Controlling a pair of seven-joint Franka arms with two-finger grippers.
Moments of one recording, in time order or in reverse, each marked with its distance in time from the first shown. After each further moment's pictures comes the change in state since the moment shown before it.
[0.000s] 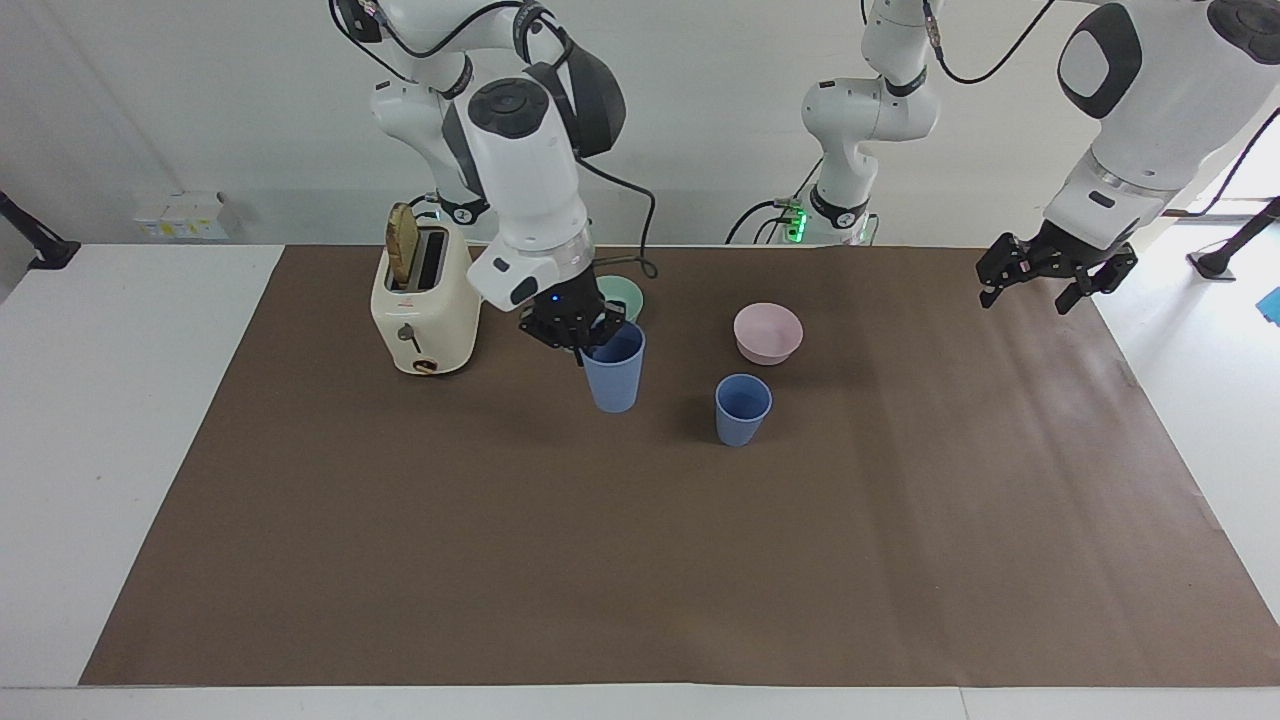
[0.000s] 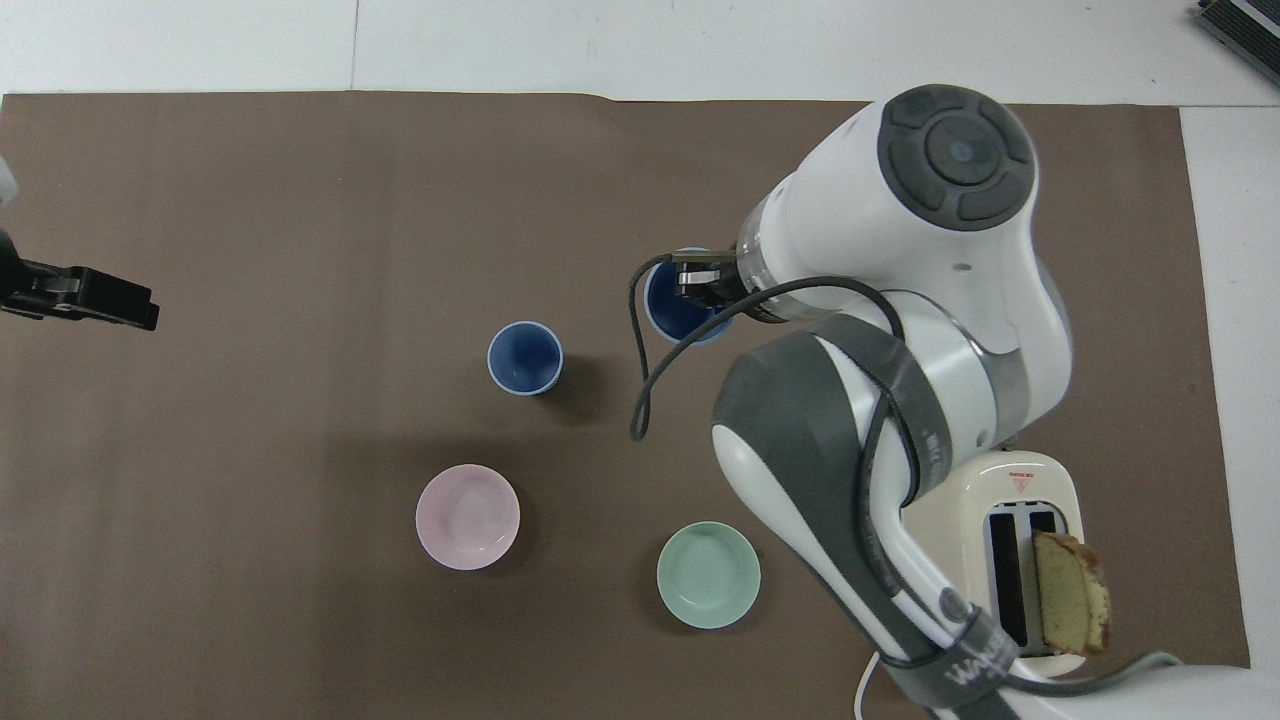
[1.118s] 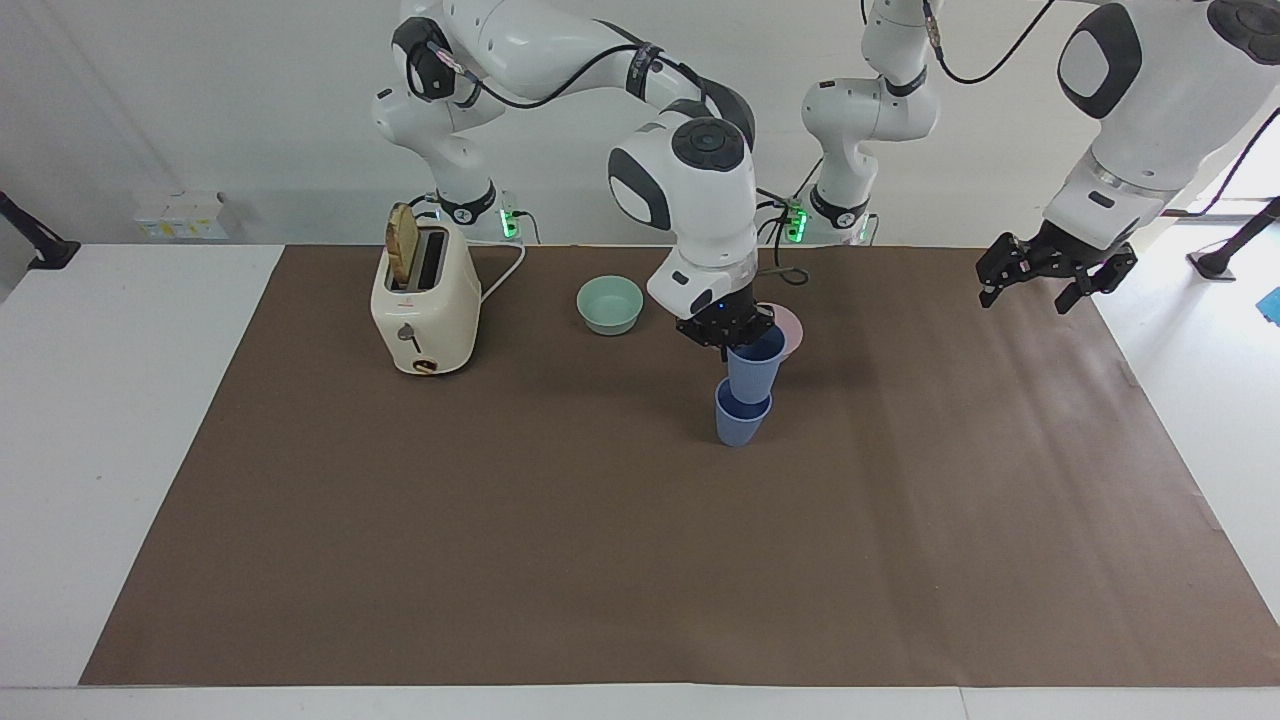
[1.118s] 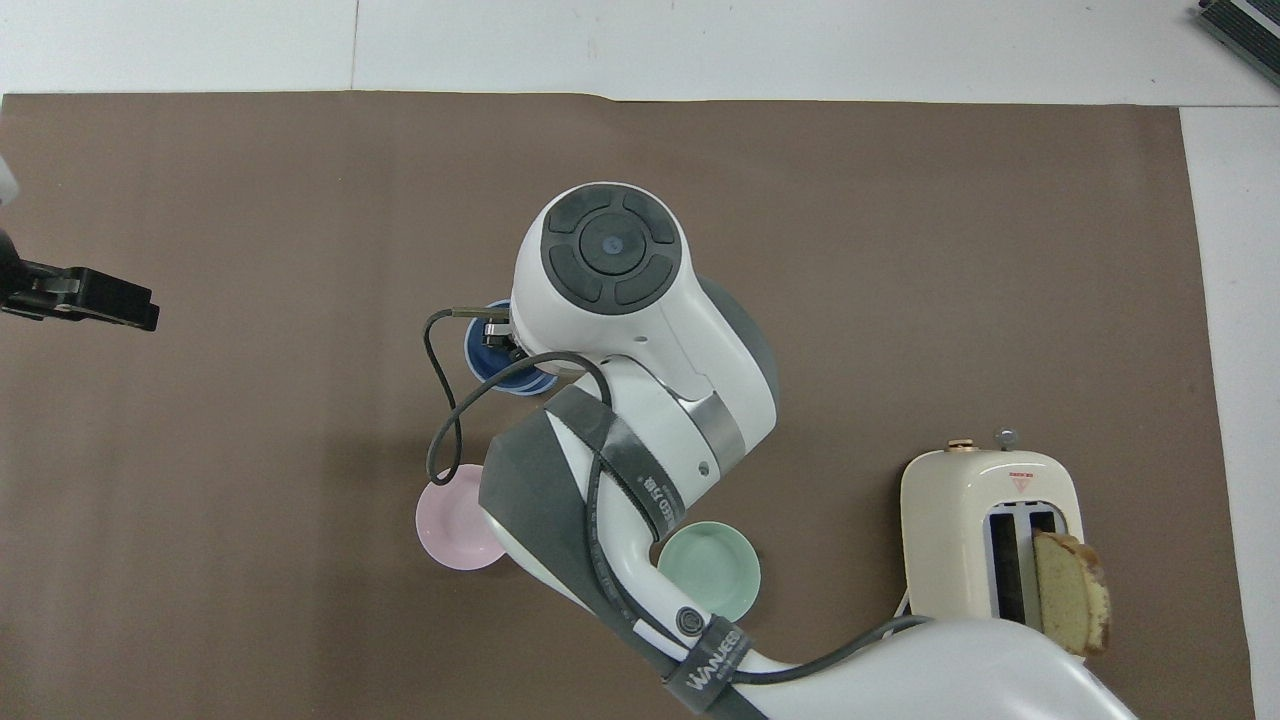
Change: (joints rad) left arm 0.000 0.000 0.000 0.000 0.000 -0.002 0.000; right arm 0.237 0.237 -0.007 0.174 -0.023 0.048 0.242
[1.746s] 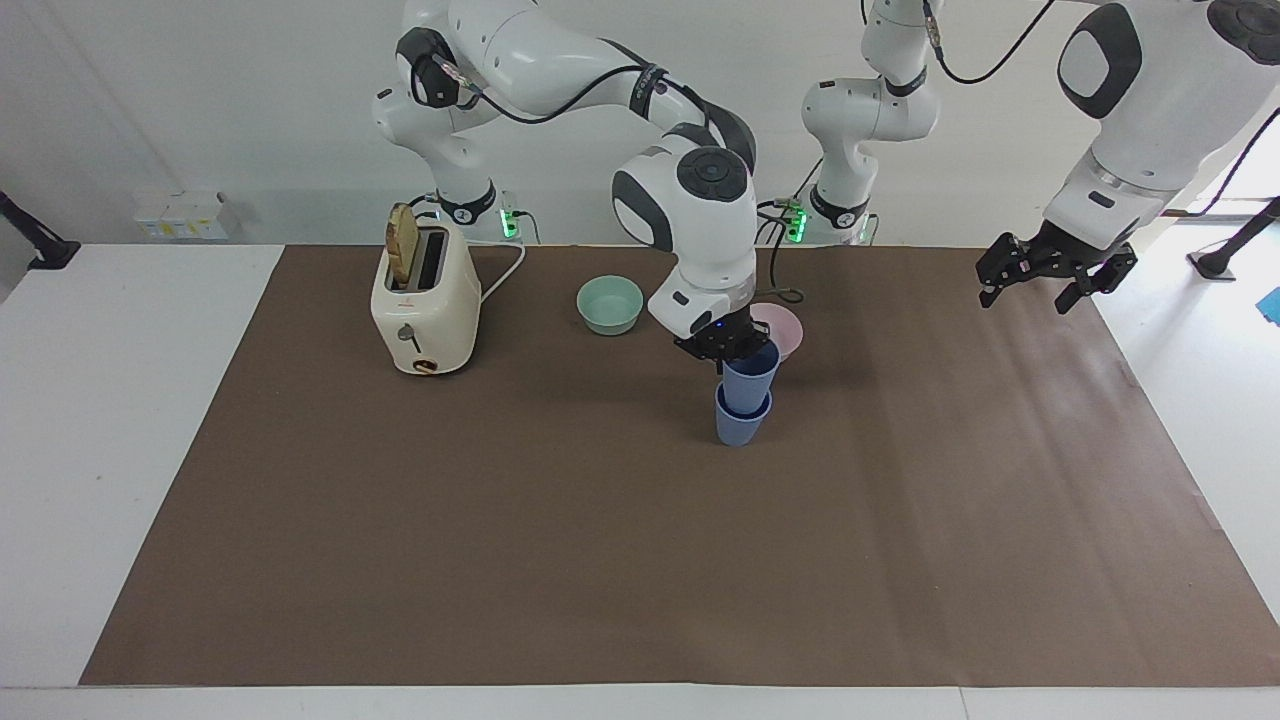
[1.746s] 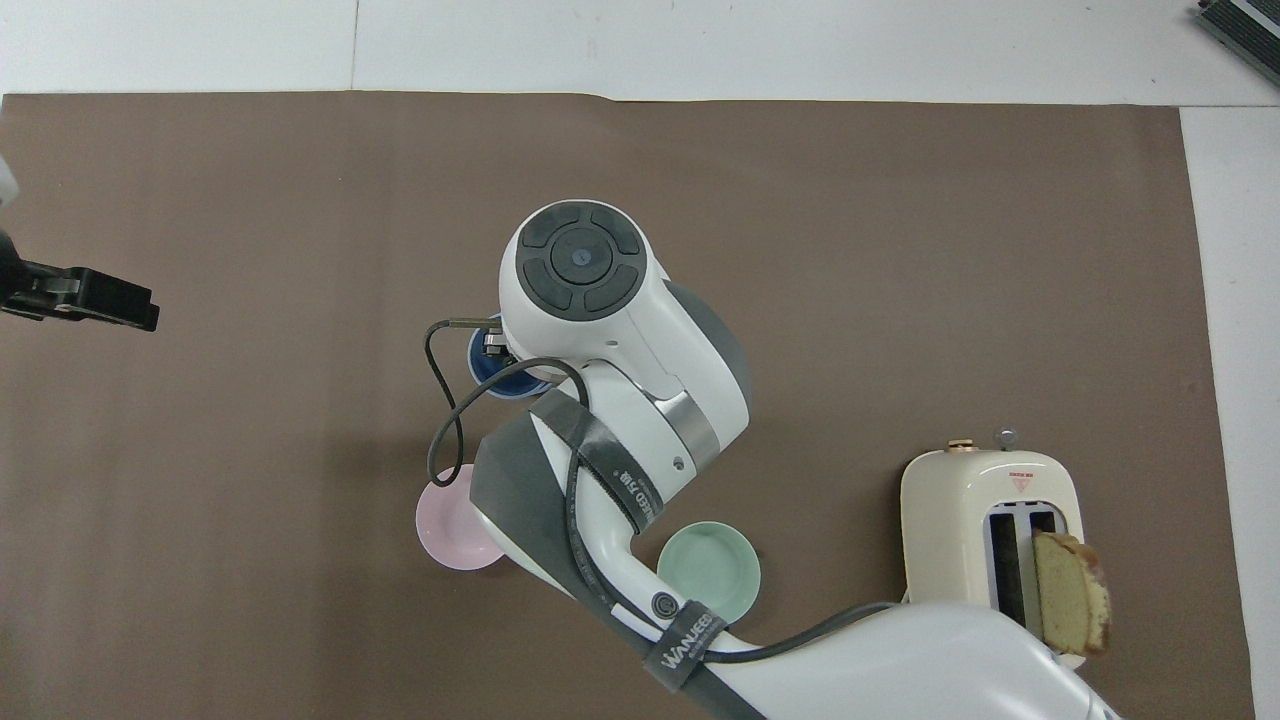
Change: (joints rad) left arm 0.000 0.000 0.000 0.000 0.000 0.000 0.000; right arm 0.000 0.041 -0.005 0.000 -0.011 0.016 0.000
